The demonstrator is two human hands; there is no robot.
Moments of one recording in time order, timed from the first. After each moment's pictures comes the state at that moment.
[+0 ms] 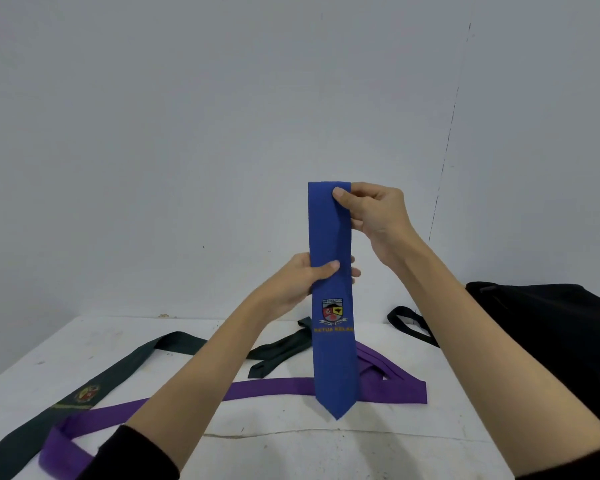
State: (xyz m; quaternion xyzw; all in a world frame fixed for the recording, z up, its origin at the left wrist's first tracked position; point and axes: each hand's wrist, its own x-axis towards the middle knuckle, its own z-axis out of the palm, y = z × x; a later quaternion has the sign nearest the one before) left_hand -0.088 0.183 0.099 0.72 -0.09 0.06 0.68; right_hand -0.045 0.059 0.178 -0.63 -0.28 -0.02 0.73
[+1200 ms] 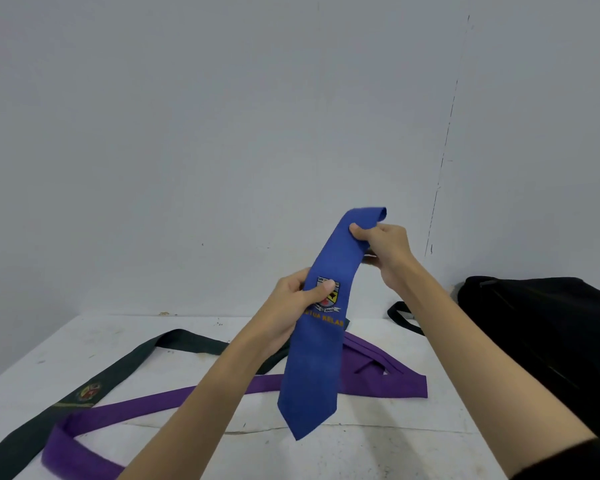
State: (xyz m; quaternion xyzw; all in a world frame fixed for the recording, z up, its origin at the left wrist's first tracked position) left_hand -0.127 0.169 0.077 0.65 -0.02 0.09 0.76; right_hand -0.014 0.050 0.134 -0.68 -0.14 0.03 0.72
